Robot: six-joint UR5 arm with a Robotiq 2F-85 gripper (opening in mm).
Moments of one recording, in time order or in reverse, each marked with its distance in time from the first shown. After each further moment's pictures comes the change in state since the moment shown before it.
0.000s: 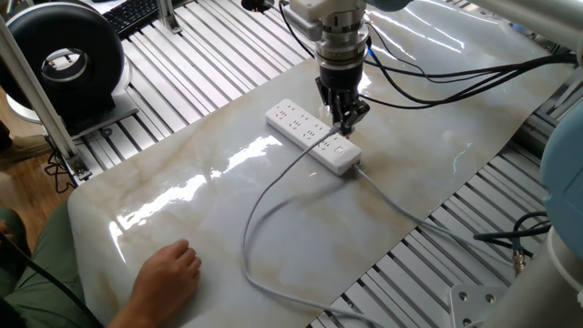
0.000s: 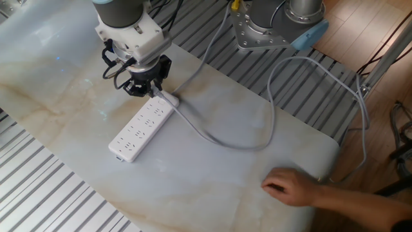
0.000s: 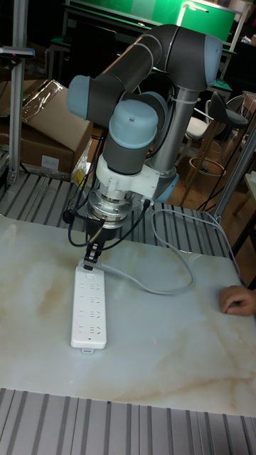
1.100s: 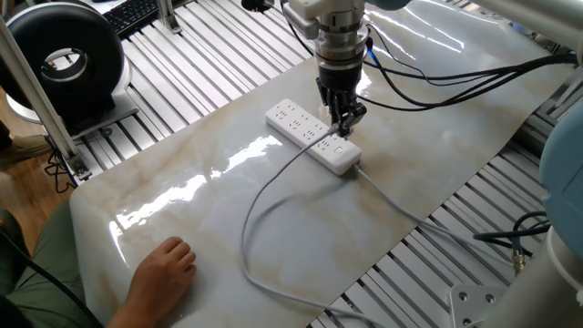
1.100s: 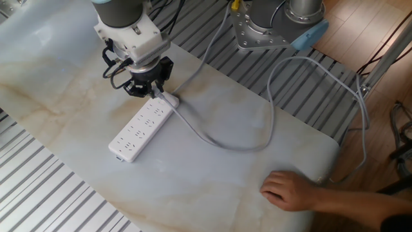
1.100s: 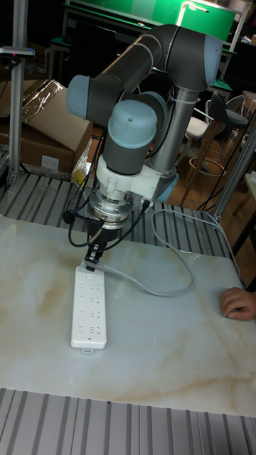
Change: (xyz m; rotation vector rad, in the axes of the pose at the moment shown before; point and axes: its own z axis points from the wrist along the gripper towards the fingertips) arm -0.012 -0.004 0.000 0.004 -0.037 0.019
